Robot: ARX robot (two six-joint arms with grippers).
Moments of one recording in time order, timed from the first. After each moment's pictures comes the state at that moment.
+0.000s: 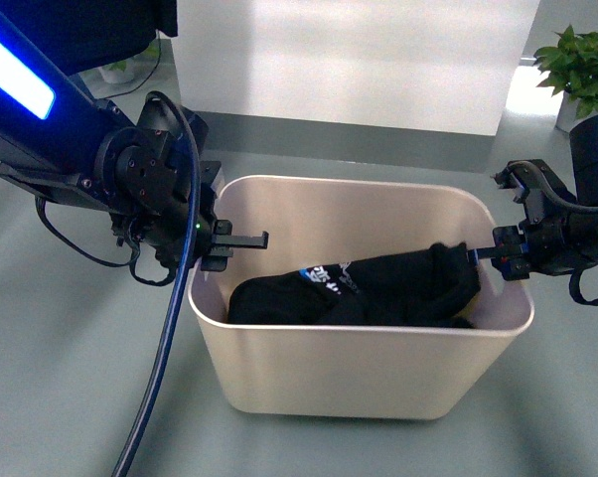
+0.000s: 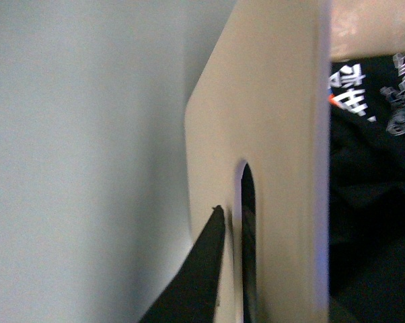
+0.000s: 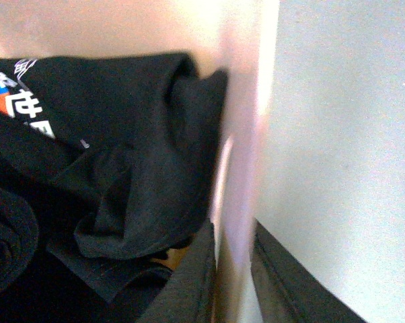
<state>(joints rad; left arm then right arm) -0.19 2.50 1.59 0.01 -0.05 -0.07 -0.03 2.38 1.35 0.18 -0.10 -0.15</state>
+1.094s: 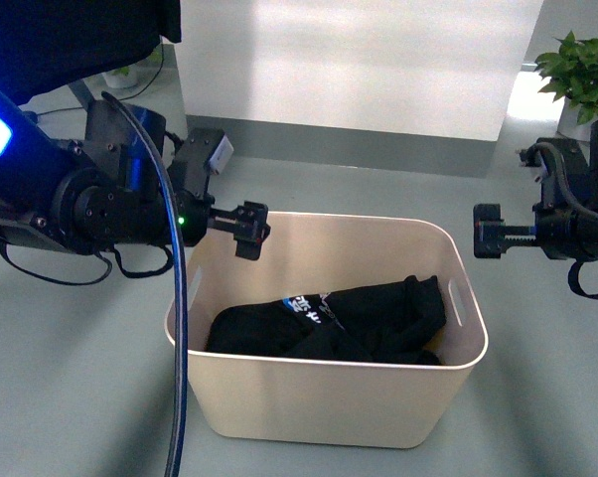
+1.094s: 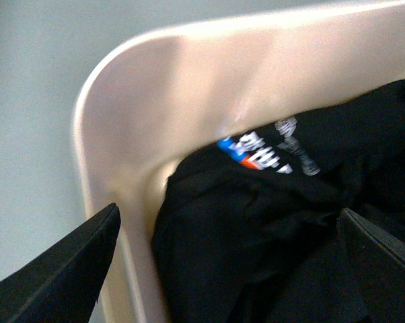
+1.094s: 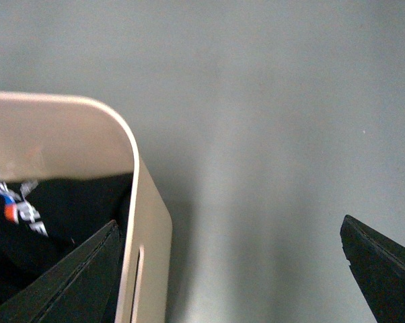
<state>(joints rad) -0.15 2.46 1.43 0.49 0.29 0.10 -0.03 2.36 1.27 0.47 -0.05 0.01</state>
